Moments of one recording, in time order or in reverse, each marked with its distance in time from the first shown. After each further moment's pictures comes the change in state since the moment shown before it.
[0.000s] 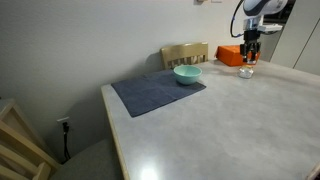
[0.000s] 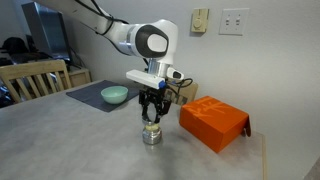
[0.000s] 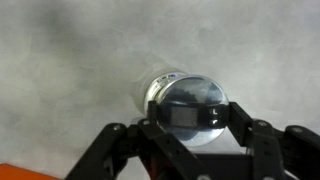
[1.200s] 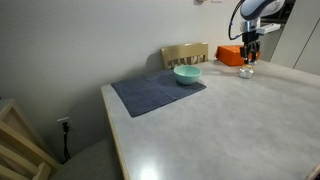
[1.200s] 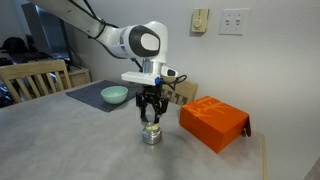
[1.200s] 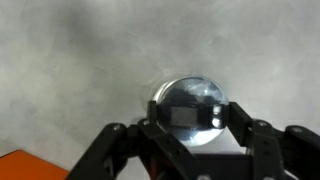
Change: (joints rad) arm 0.061 -0.024 -0.027 -0.057 -0.109 0.032 0.022
